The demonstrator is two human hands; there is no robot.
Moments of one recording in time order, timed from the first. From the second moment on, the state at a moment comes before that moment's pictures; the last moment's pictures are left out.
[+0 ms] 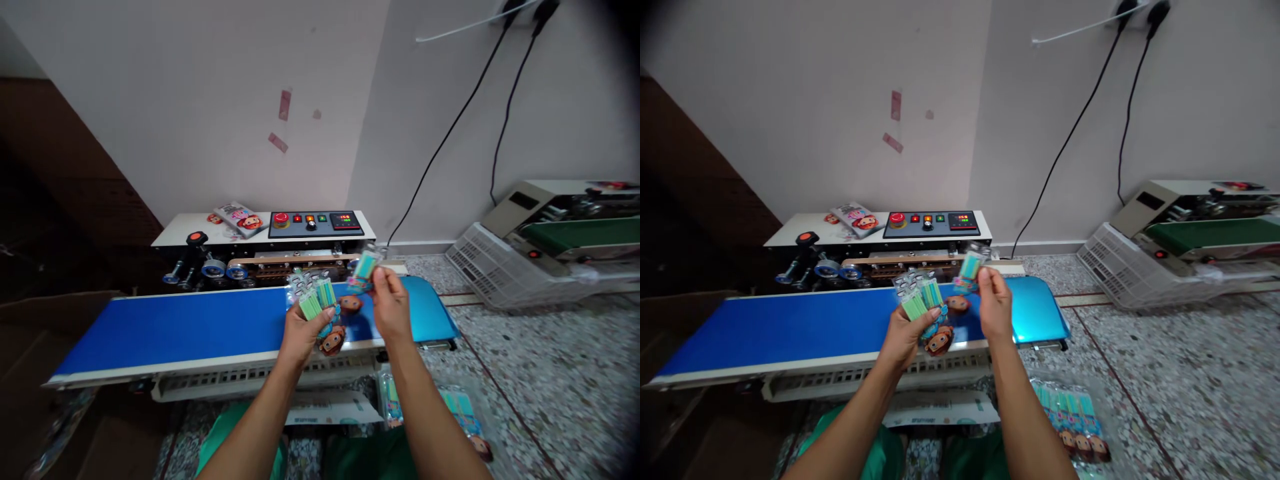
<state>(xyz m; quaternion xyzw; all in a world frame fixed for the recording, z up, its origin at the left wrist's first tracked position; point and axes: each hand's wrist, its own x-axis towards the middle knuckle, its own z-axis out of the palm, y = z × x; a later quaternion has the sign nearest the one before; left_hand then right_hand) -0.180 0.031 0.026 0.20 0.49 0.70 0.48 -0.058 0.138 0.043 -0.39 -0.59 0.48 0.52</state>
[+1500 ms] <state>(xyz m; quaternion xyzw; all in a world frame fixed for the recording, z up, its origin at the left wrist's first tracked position) -0.182 0.029 0.029 0.19 0.48 0.71 0.48 -0.014 0.181 0.032 -0.66 -0.69 0.08 0.28</state>
